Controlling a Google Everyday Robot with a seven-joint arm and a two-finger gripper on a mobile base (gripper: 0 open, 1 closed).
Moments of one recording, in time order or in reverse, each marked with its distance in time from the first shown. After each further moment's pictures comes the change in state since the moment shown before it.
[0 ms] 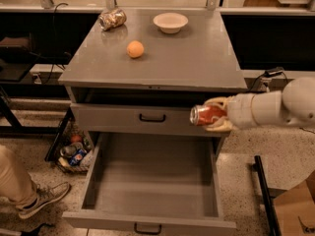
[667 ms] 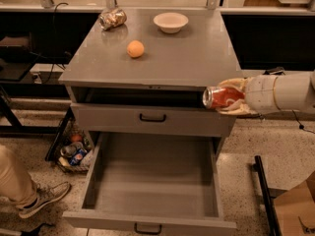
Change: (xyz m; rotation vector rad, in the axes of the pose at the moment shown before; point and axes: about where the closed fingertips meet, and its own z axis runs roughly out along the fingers) arm -0.016 -0.049 -0.066 0.098 0.022 -0.055
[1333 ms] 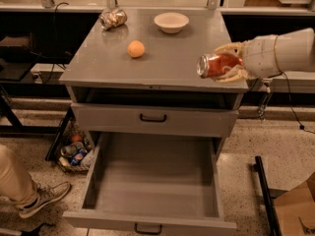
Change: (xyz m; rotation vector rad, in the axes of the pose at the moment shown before) arm -0.042 -0.079 -0.012 0.009 -0.081 -0.101
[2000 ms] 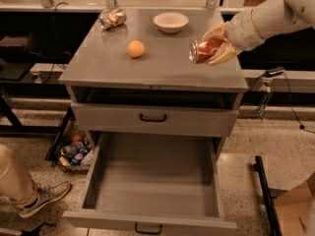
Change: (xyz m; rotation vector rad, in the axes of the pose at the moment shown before) arm 0.019 -0.053 0.043 -0.194 0.063 0.036
